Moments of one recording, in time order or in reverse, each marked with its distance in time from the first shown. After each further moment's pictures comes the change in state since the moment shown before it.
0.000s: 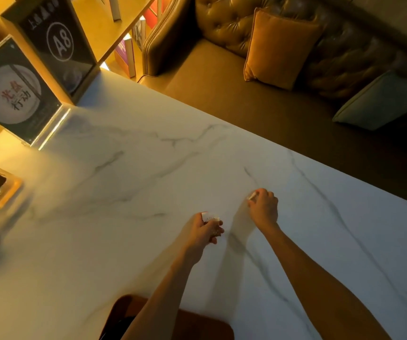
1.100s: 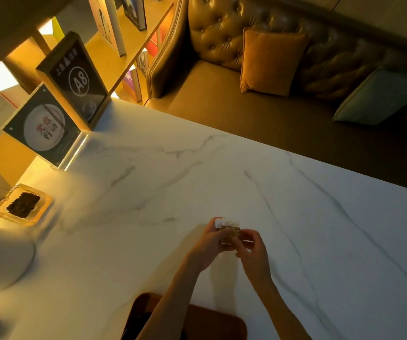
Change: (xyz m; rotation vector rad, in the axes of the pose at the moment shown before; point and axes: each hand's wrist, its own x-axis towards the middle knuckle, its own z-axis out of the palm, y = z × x) left_hand -0.054 0.026 0.013 -0.012 -0.215 -0.064; right_hand -0.163 -0.002 -0.010 0.892 -0.130 0.017
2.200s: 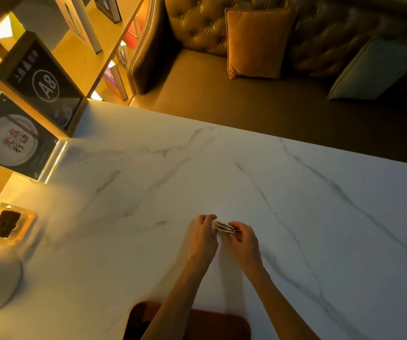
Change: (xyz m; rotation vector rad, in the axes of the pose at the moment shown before) left_hand 0.018 -0.015 -0.001 1.258 0.409 0.353; right_hand 0.043 0.048 0.015 -0.187 -0.017 -0.033
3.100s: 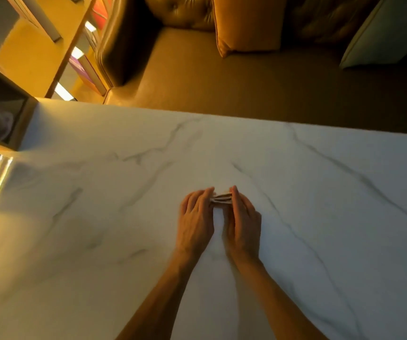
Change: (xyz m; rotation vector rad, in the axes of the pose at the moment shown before) left_hand 0.119 -0.034 0.046 0.224 0.343 0.388; right_hand 0.102 0.014 0.028 -0.319 0.300 -0.360
